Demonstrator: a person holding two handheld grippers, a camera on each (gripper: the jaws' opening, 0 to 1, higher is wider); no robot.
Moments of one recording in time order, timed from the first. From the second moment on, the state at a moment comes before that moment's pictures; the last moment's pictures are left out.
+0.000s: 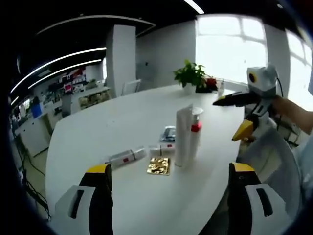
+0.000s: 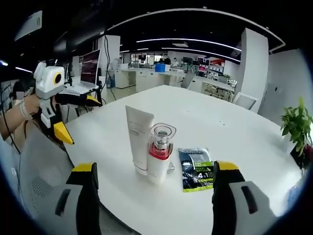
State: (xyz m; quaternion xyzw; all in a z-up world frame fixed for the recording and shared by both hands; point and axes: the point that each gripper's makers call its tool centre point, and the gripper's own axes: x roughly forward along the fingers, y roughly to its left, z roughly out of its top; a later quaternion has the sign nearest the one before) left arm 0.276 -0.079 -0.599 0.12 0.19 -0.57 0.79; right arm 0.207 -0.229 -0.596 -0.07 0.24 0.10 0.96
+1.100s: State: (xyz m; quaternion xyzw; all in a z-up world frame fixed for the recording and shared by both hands) left arm 0.331 -0.094 -0.631 0.23 0.22 -0.59 0.75; right arm 0.206 -0.229 -0.619 0.01 0.27 0.14 0.95
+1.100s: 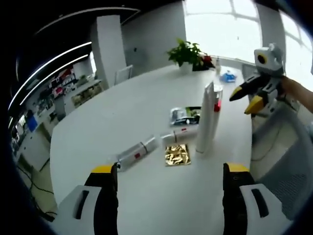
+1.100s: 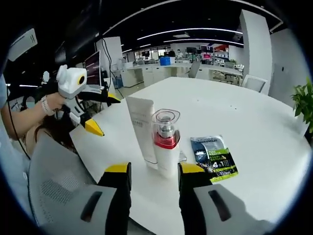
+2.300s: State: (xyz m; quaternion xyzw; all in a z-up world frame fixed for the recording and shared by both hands) left arm 0.400 -0.168 -0.684 0.38 0.25 -0.64 0.62; right arm 0.204 -0.234 -0.637 0.03 0.29 0.12 0.95
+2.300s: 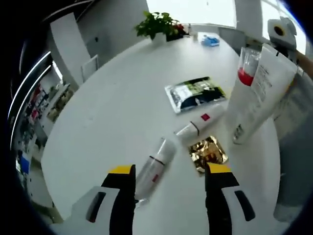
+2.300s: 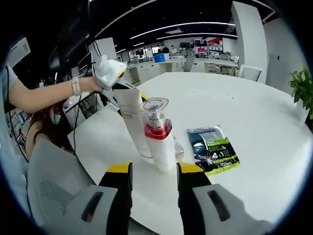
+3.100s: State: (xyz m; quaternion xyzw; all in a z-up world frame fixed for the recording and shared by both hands) left arm 0.443 -0.166 -0.748 0.45 0.31 -0.64 0.54; right arm 0.204 -0.249 -0.649 0.04 0.31 0.11 0.94
